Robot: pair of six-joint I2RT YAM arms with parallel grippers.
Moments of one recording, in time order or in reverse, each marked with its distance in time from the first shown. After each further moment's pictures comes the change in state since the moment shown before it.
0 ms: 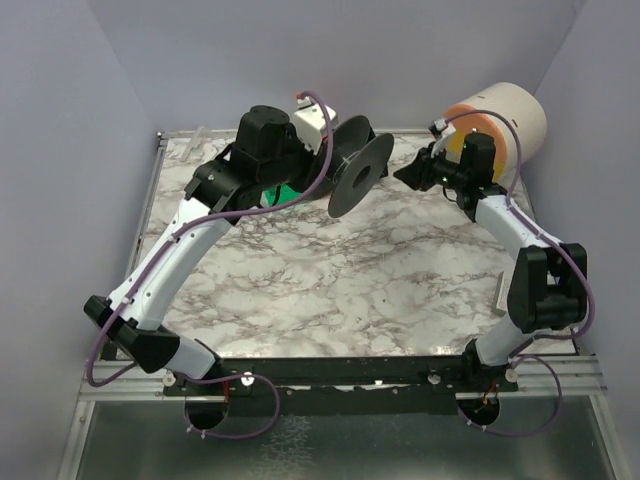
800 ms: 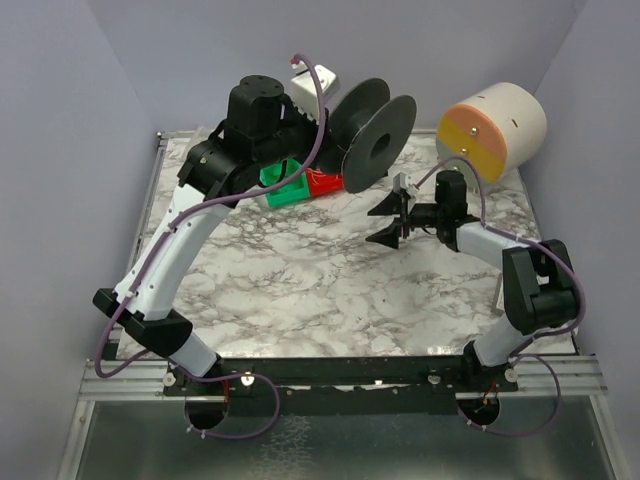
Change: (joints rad) left arm 0.001 0.124 0.304 -0.023 0.075 -0.078; right arm 0.120 0.018 -0.300 0.169 -0.532 -0.470
